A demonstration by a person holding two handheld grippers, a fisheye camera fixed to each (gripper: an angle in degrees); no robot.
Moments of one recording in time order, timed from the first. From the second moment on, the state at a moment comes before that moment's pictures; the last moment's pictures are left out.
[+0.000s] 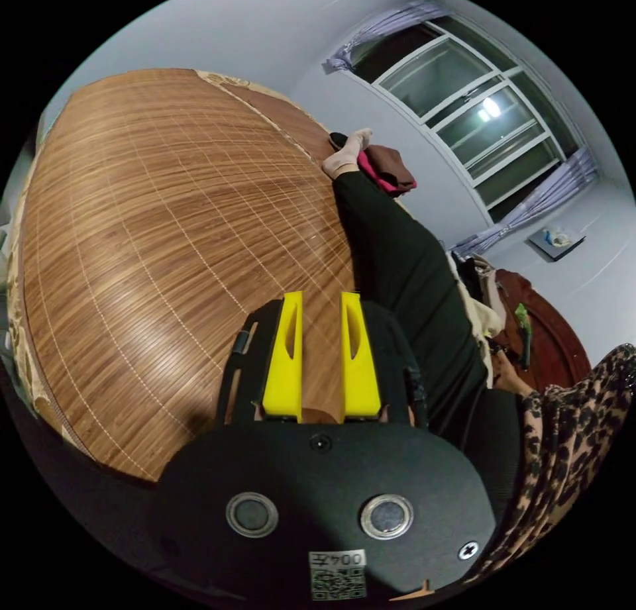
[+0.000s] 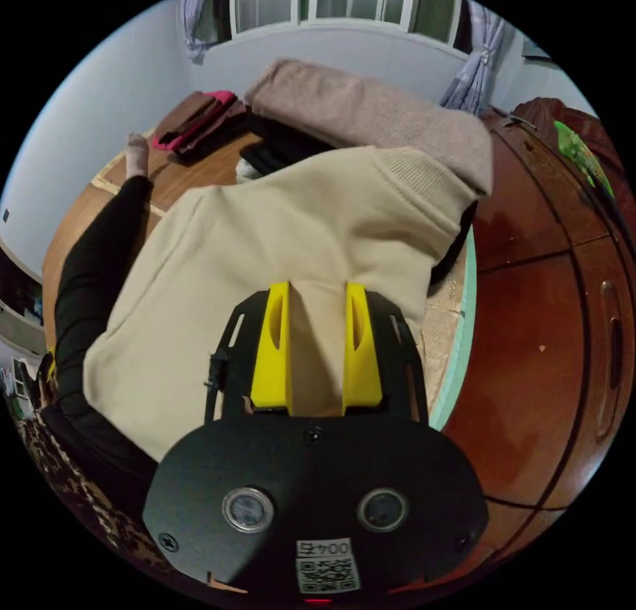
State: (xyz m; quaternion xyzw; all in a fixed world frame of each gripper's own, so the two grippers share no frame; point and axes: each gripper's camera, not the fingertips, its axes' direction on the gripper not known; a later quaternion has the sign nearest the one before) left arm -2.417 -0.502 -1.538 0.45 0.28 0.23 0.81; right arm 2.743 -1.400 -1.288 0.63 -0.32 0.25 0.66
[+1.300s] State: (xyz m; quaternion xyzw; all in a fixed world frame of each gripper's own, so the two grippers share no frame) left arm -2.114 -0.684 -1.777 0.55 0.09 0.34 0.76; right arm 2.824 -1.683 -1.569 0.71 -0.46 -0.06 0.53
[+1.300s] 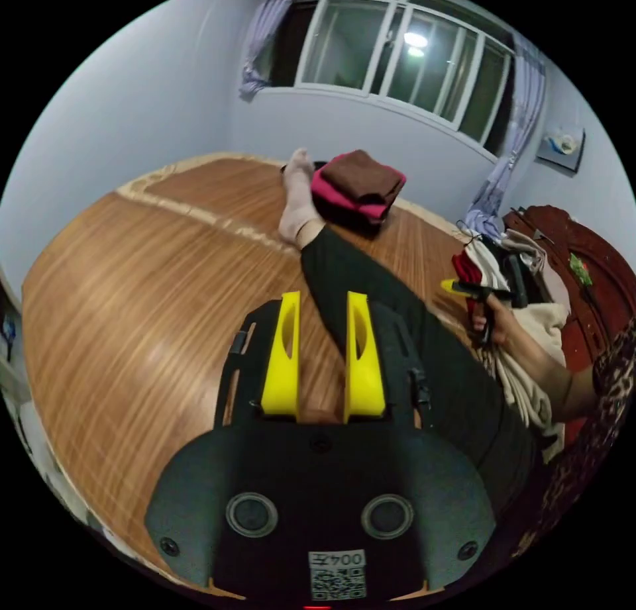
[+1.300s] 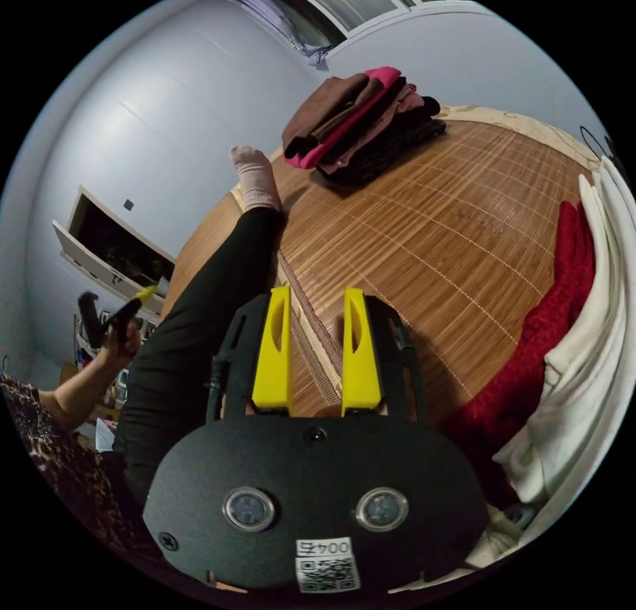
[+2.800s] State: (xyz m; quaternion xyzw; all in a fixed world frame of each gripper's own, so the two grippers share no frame) left arm -1.738 -1.041 -2.012 0.38 0.31 0.32 0.81; right arm 2.870 -1.780 -1.598 0.73 -0.52 -0.14 0.43
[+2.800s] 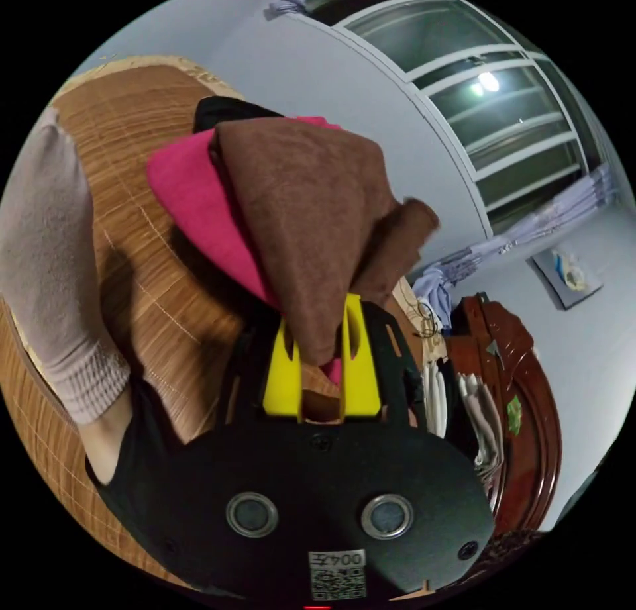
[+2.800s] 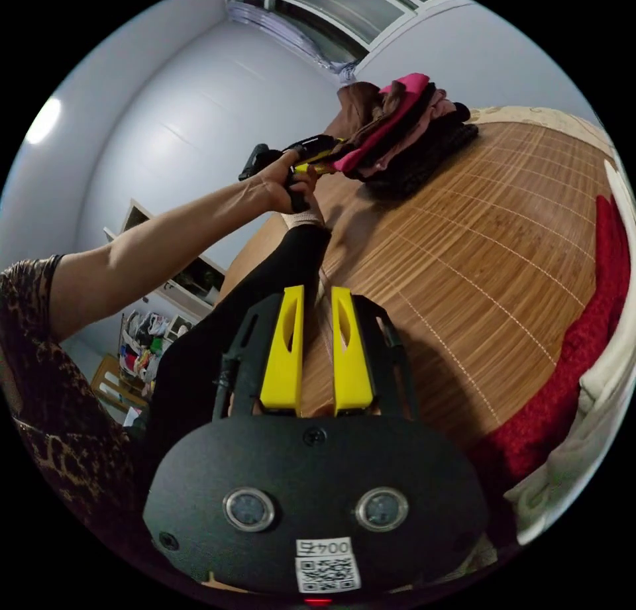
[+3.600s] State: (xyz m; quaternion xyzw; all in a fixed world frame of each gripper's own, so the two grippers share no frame) left arm -1.738 -0.911 -2.000 0.40 0.24 0.45 0.77; right arm 2.841 -1.712 -1.577 0.79 -0.45 -0.28 0.30
